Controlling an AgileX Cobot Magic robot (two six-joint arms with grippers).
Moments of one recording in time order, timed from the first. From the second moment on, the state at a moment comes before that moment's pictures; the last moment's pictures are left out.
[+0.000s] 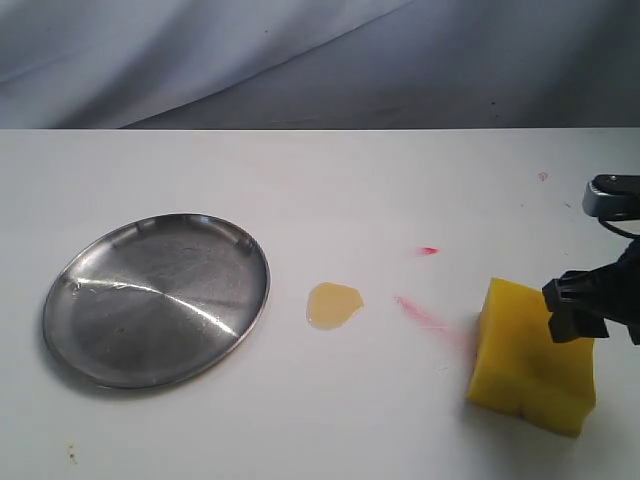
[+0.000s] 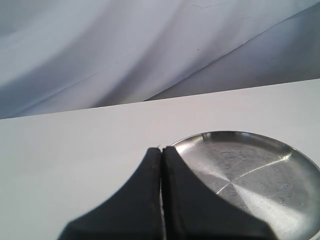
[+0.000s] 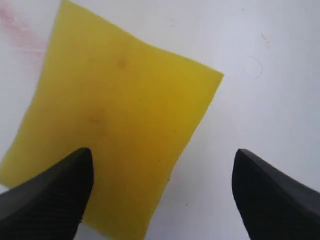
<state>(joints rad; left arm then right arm) -0.07 0.00 0.00 -0.07 0.21 0.16 0.22 1.45 -0.75 0.12 0.71 -0.03</state>
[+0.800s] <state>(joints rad) -0.07 0.00 0.00 -0.07 0.21 0.16 0.22 1.74 -0.77 0.26 0.55 -0.06</state>
